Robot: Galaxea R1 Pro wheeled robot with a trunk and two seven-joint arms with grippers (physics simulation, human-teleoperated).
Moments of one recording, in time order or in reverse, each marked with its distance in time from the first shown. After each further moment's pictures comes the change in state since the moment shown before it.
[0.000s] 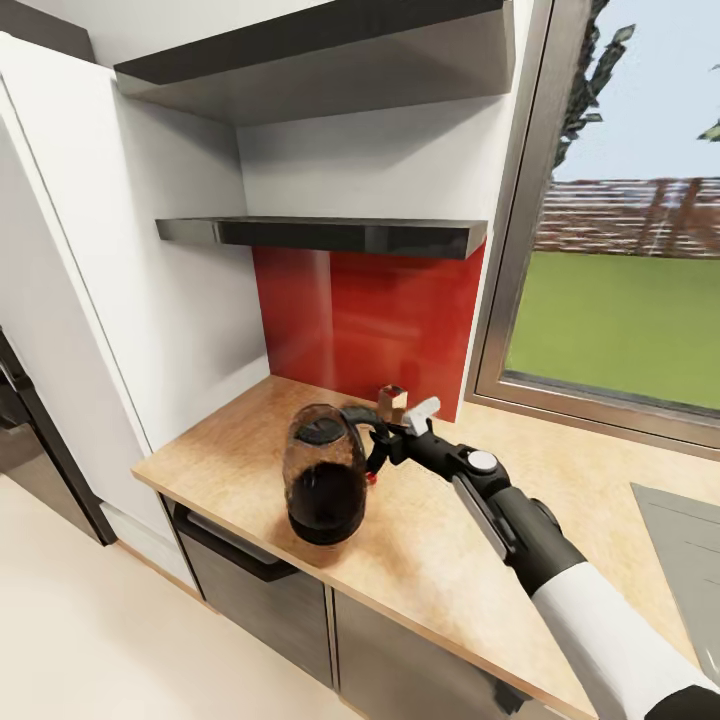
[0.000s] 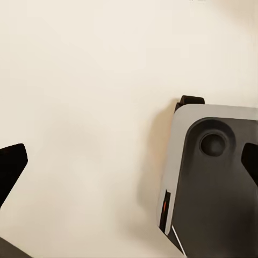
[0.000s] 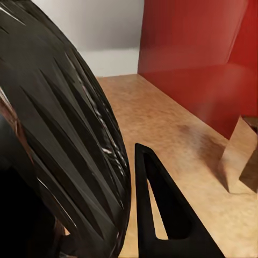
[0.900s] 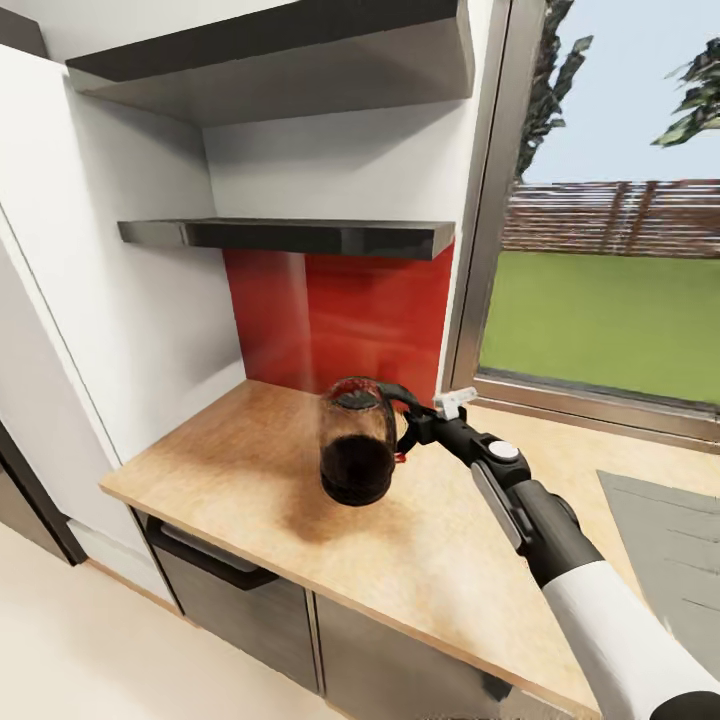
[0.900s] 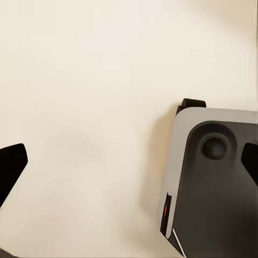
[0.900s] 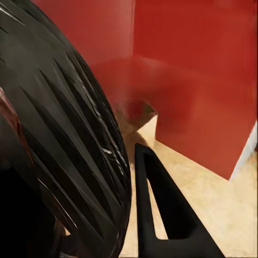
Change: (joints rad) left arm -0.001 -0.002 0.003 -0.001 0.000 -0.004 0.010; right arm 0.002 -0.012 -0.118 -0.040 0.002 0.074 -0.175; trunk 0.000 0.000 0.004
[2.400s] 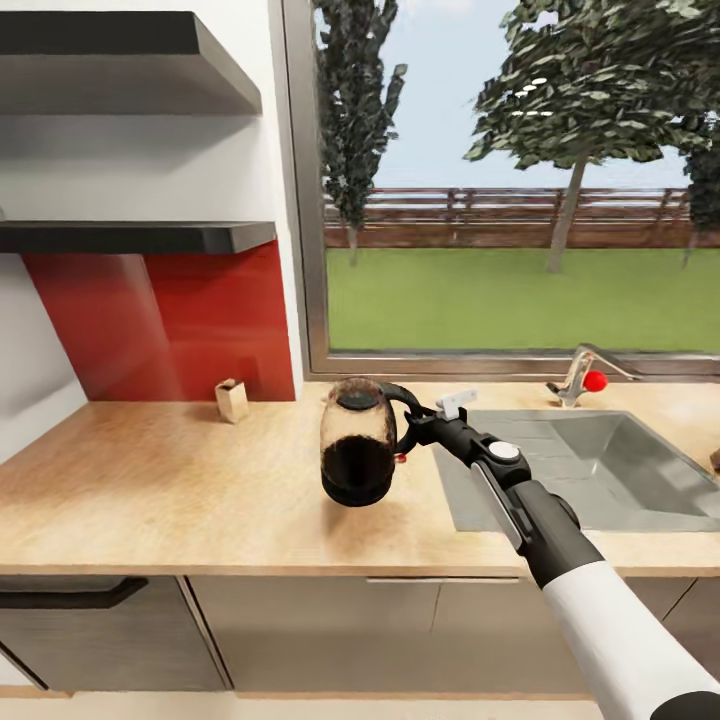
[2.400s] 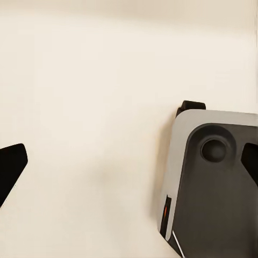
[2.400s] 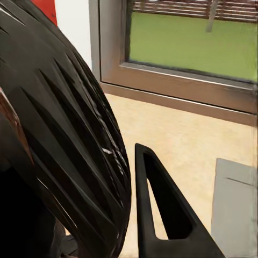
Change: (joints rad) left arm 0.000 0.000 0.003 0.000 -0.001 -0.002 0.000; right arm 0.001 0.000 -0.001 0.003 0.000 -0.001 0.000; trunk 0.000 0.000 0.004
